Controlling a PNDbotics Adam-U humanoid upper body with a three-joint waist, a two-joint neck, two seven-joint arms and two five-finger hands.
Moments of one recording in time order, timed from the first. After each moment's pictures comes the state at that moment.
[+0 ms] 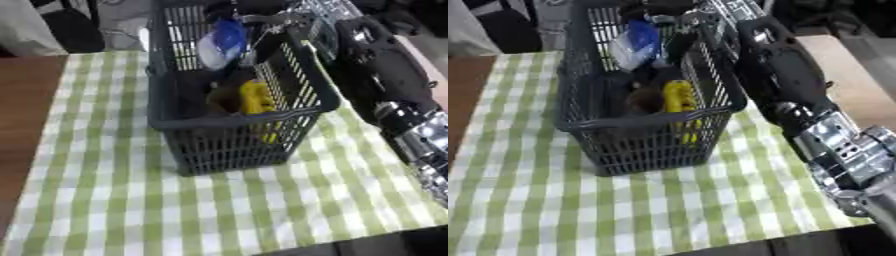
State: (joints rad) left arm -0.29 0.27 0.12 -1.74 0.07 -0.18 0.37; right arm -1.14 -0.36 0.28 -0.92 1.12 -0.68 0.44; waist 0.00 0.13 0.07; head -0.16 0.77
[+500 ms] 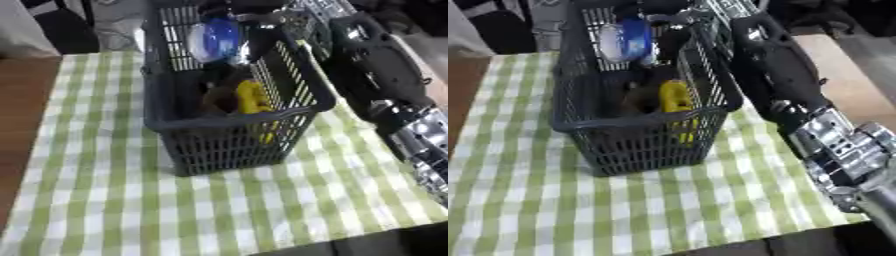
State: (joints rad) left arm -0.29 0.27 0.12 -1.74 0.07 -0.18 0.37; right arm -1.14 -0.36 0.27 -0.92 1.13 -0.73 0.39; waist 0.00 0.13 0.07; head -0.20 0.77
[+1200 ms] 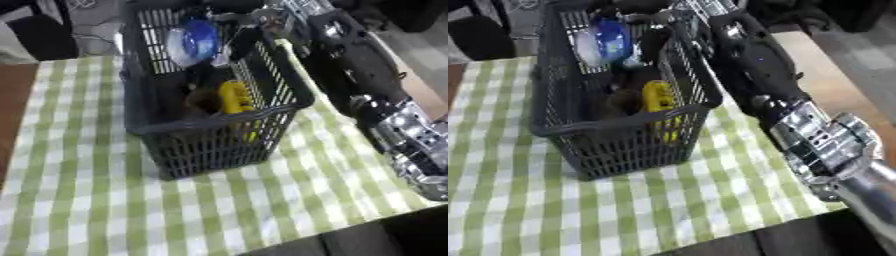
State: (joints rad) left arm -0.29 0.27 0.12 -1.74 0.07 -0.18 0.37; right arm -1.14 -0.36 0.26 -0.95 1.15 -0.83 0.29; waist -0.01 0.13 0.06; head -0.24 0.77
